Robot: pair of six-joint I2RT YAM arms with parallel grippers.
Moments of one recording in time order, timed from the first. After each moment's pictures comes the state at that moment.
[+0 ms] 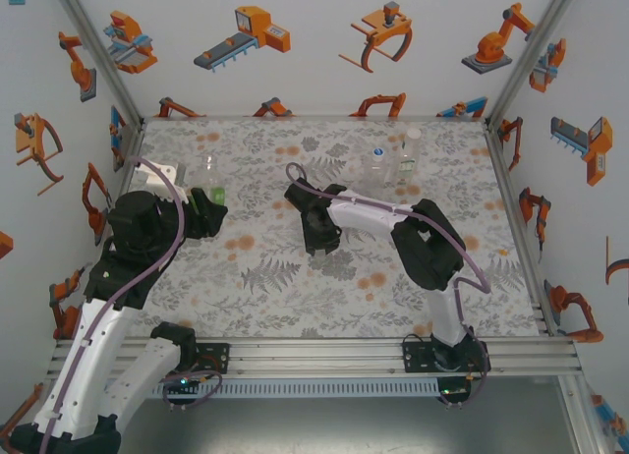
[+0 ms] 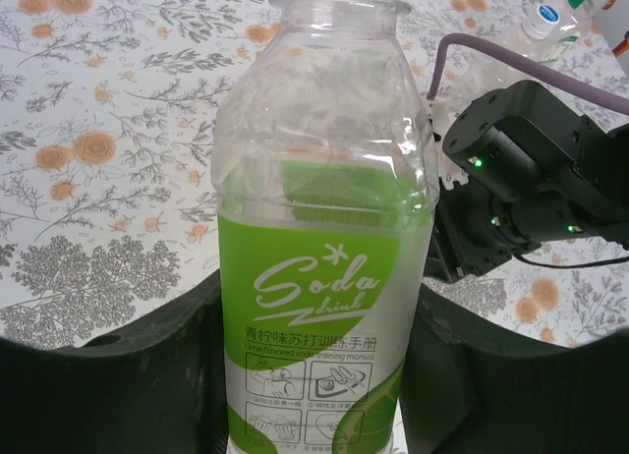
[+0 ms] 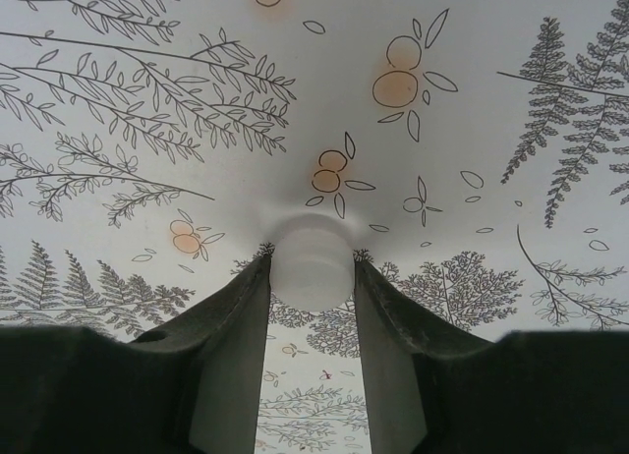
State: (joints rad) left arm -0.31 0.70 0.89 -0.50 0.11 -0.22; right arm 0.84 2.04 1.49 -0.78 0.09 0.64
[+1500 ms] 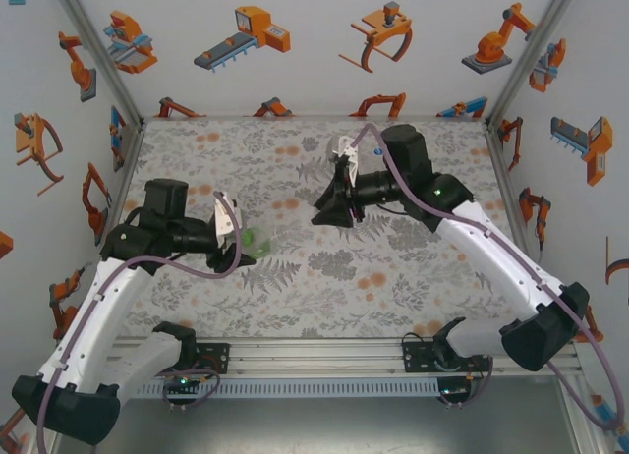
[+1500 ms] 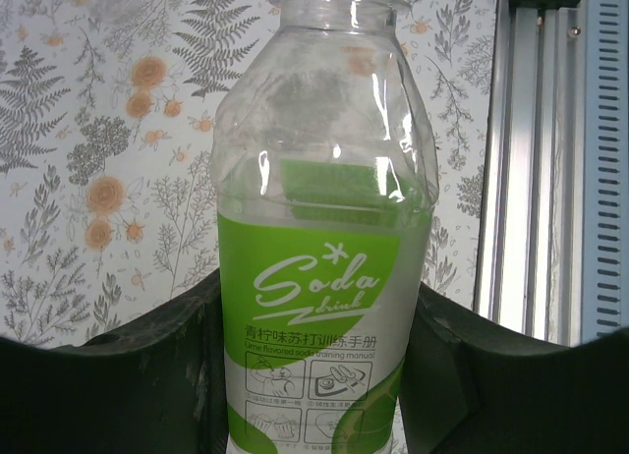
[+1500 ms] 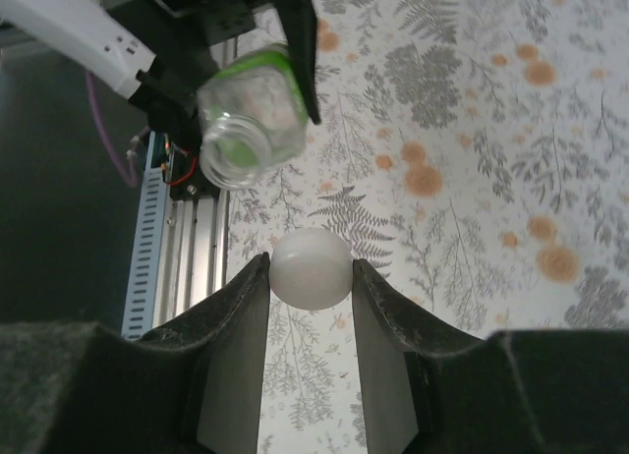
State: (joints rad) left arm -0.35 0.93 1.00 -0.90 0.88 0.83; right arm 0.64 1.31 1.36 -0.50 -0.93 -0.26
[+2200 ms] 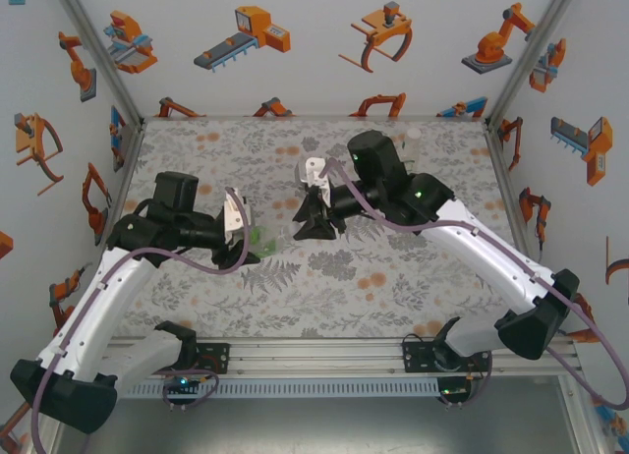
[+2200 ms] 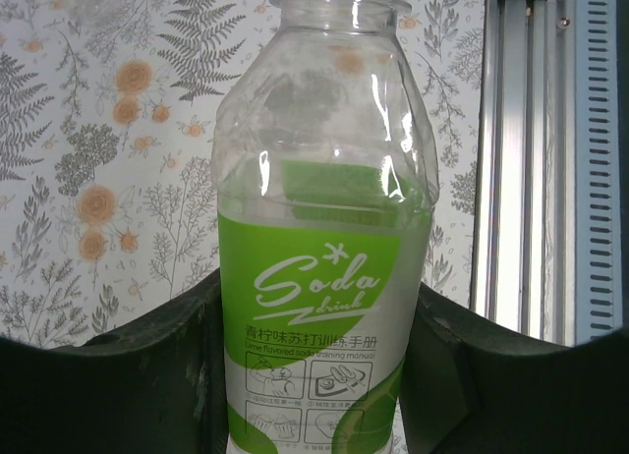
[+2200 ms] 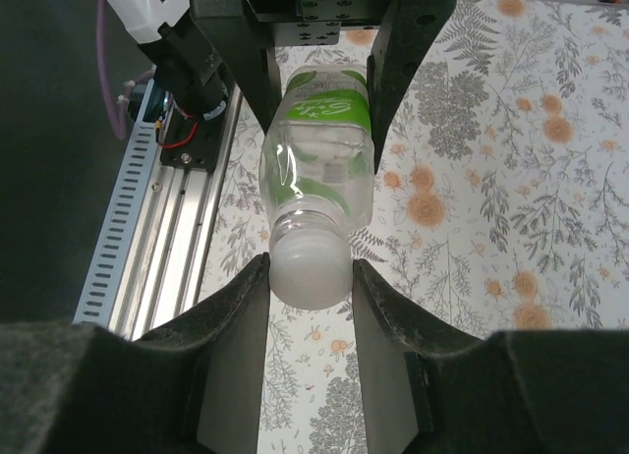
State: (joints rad) left arm -0.41 0.99 1.05 -0.91 0.84 0.82; right arm 0.81 1.38 1.46 -0.61 -0.83 -0.46
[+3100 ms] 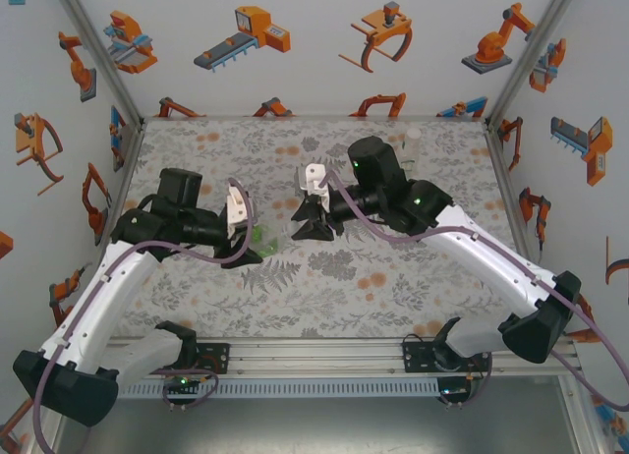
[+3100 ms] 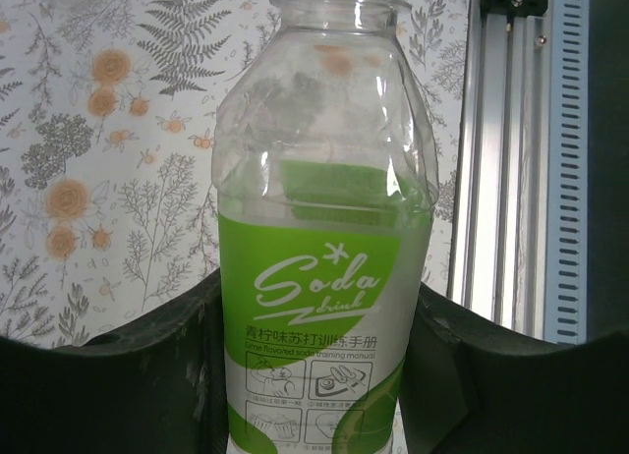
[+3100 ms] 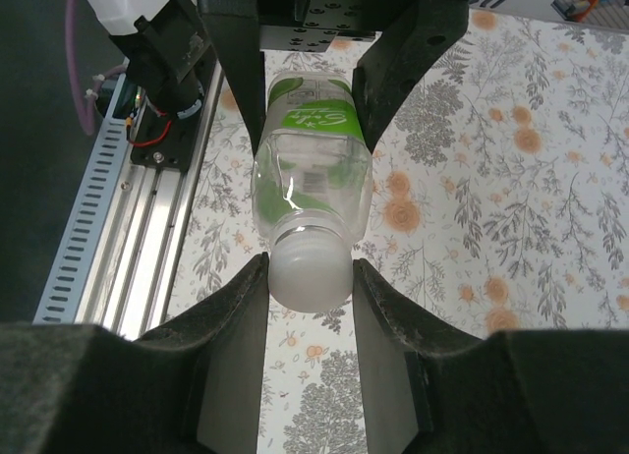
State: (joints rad) left arm -0.42 1.03 1.08 -0.93 0.86 0.76; right arm 0.83 1.36 1.40 -0.53 -0.79 -0.50
